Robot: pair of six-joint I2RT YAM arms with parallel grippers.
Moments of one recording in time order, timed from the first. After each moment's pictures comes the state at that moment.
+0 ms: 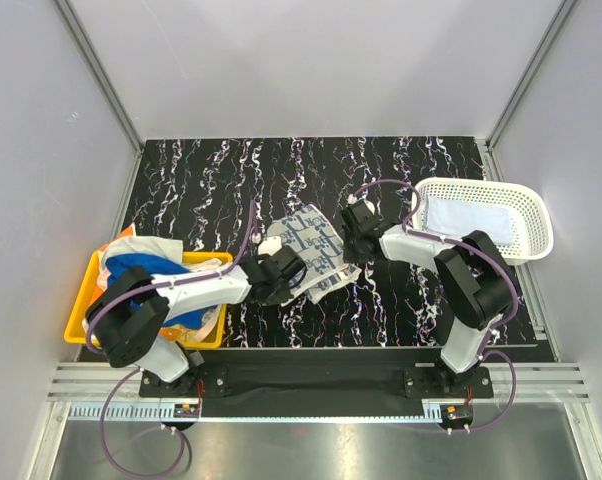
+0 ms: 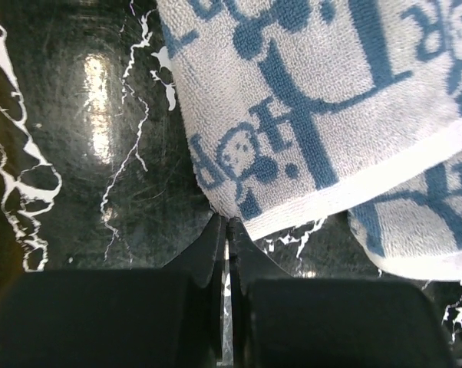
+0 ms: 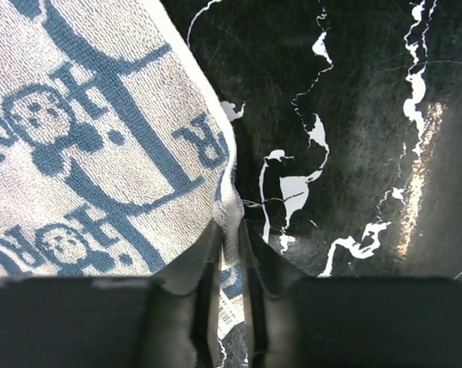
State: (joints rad) left arm -0.90 1.52 0.82 -0.49 -0.30 -0.99; right arm 0.58 1.77 1.03 -0.28 0.12 0.53
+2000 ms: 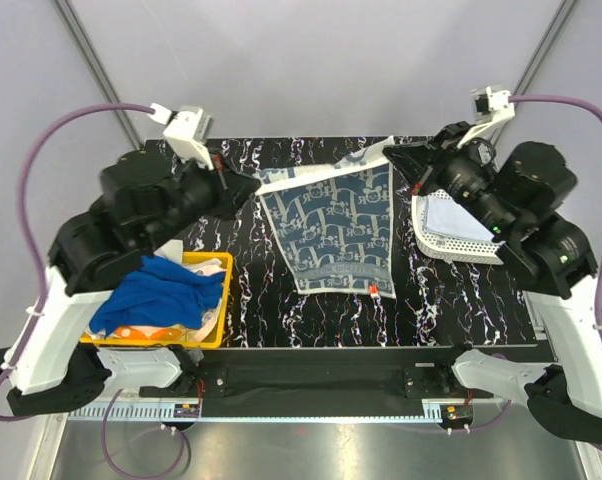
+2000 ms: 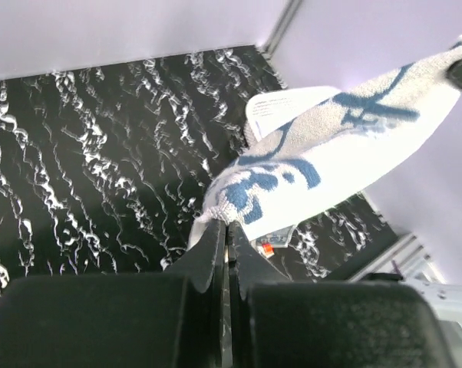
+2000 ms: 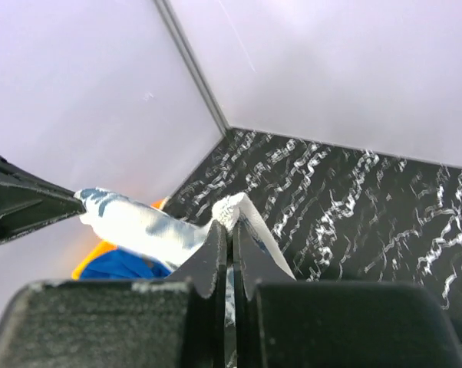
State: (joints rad) left arm -0.86 1.17 1.86 -0.92 -0.21 -0.41; right arm 0.59 1.09 1.72 -0.58 -0.05 0.36
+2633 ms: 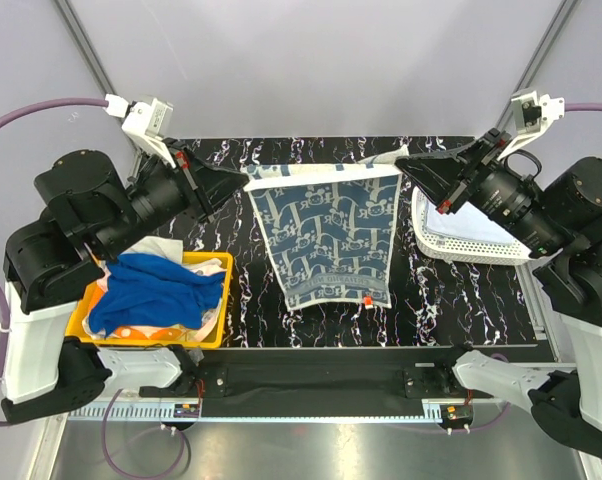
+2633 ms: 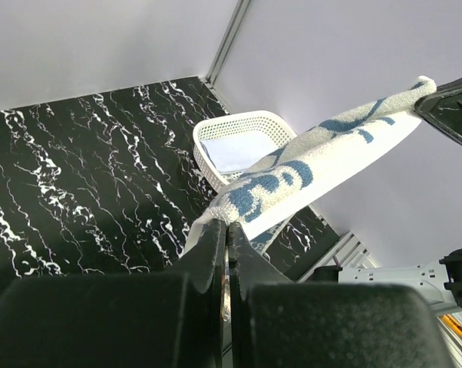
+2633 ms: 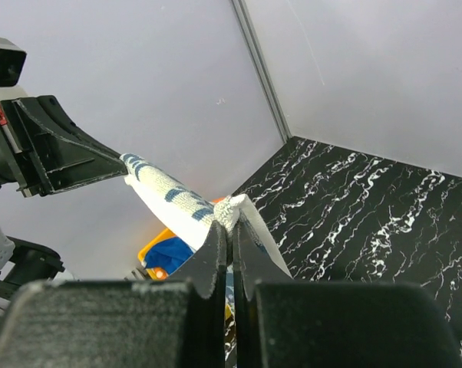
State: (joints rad) left arm -0.86 1.16 2.08 -1.00 -0.11 -0.43; right arm 0.59 1.04 1.87 -0.66 -0.21 0.42
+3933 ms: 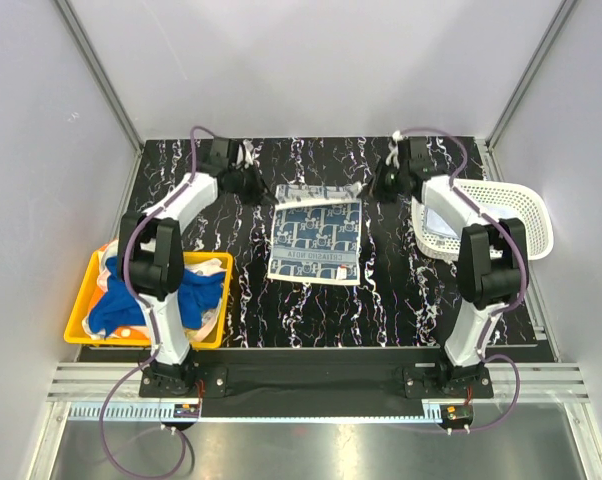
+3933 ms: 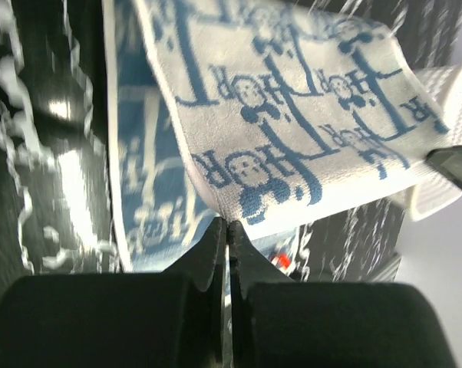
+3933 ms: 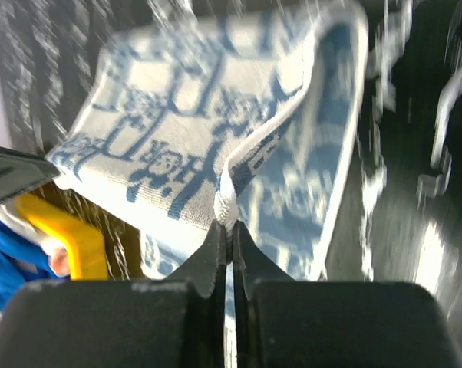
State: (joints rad) left arm -0.22 1.97 1.61 -0.49 0.48 -0.61; right arm 0.20 1.89 1.53 -0.39 -0.38 0.51
